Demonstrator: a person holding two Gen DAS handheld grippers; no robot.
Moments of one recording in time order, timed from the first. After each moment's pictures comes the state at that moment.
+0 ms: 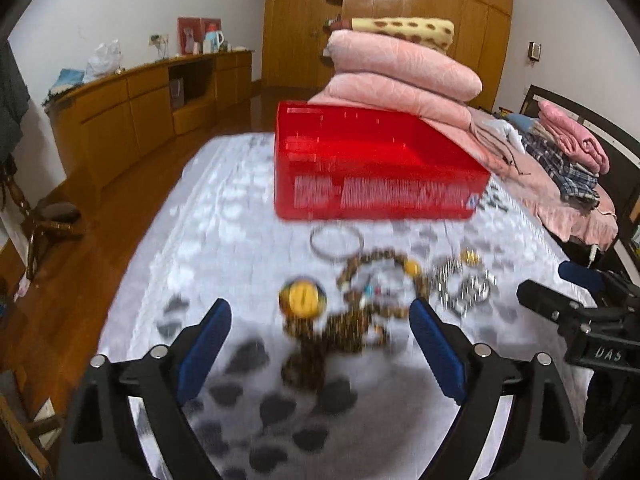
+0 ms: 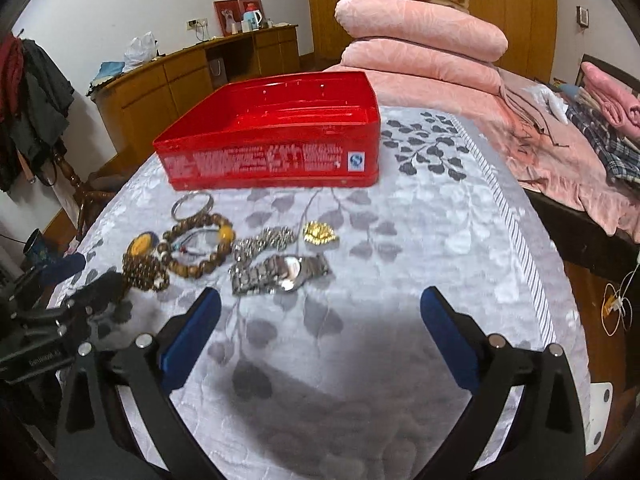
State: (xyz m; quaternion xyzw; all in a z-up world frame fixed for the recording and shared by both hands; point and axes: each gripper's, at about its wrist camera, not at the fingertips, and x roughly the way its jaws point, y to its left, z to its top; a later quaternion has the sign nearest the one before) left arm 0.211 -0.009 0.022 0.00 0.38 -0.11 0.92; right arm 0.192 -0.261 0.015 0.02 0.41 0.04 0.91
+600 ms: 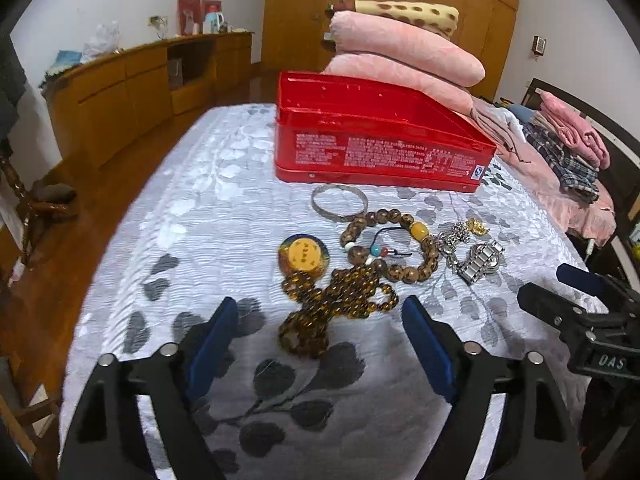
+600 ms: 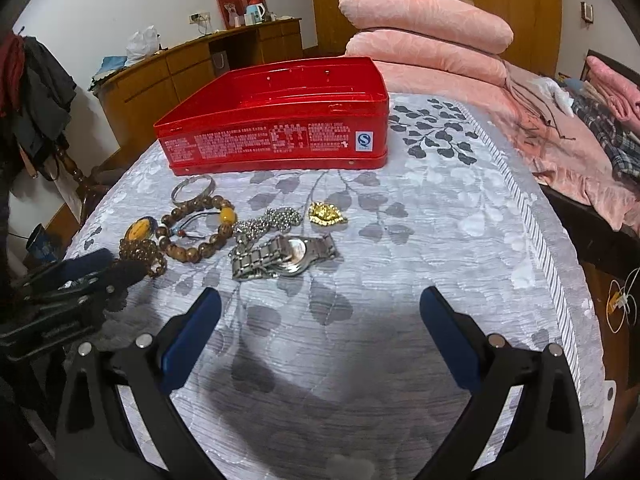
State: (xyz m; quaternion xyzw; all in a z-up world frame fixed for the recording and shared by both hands) left arm 0.212 -0.005 -0.001 -0.01 0.41 -0.12 0.91; right arm 0.195 -0.259 0.001 0.02 0.41 0.05 0.91
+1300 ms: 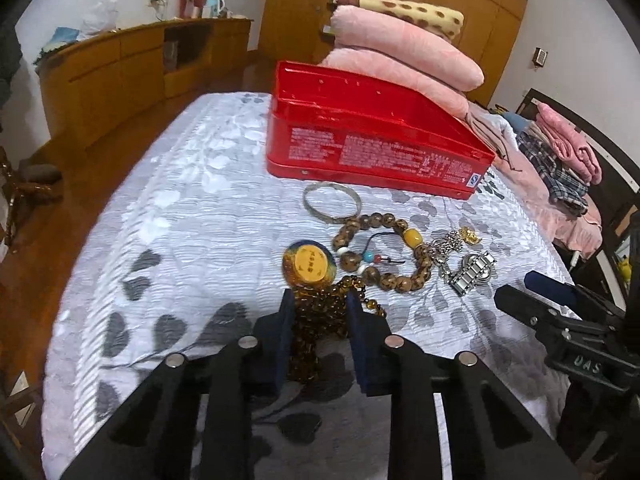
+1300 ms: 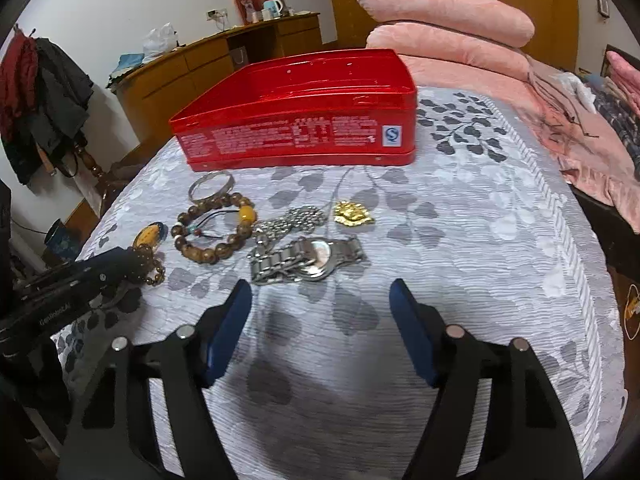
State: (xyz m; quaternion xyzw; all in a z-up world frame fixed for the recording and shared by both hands) left arm 0.216 0.001 -0.002 -0.05 0.41 -0.13 0.90; right arm 0.205 -0.254 -0.005 0.03 0.43 0.09 0.90
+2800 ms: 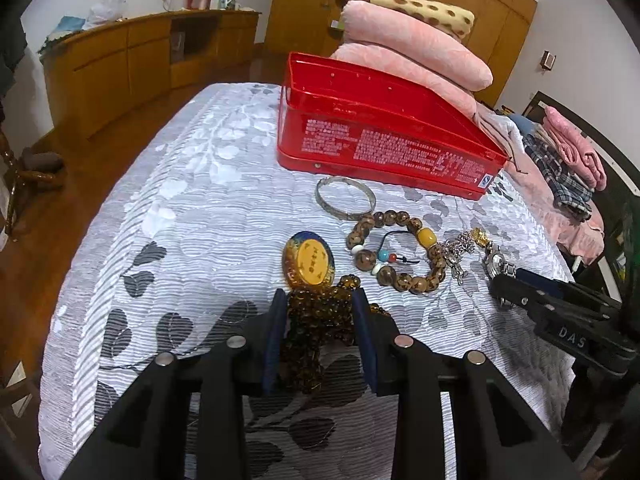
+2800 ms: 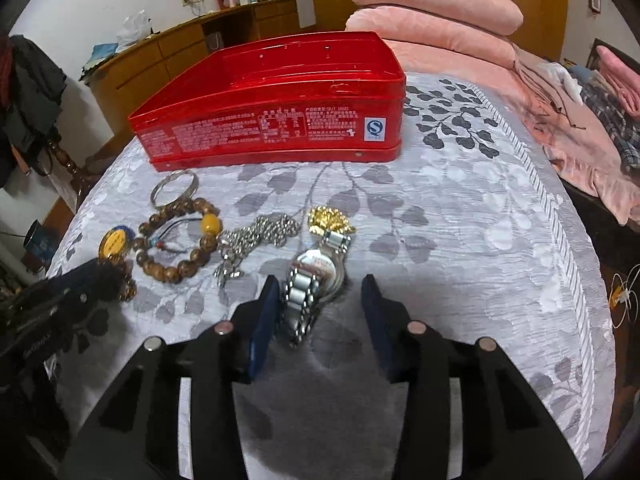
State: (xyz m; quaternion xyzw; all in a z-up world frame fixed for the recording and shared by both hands) left arm 0.226 0.007 -0.009 -0.06 0.43 -0.12 0.89; right arm 0.236 -0.254 -0.016 0.02 0.45 0.04 0.89
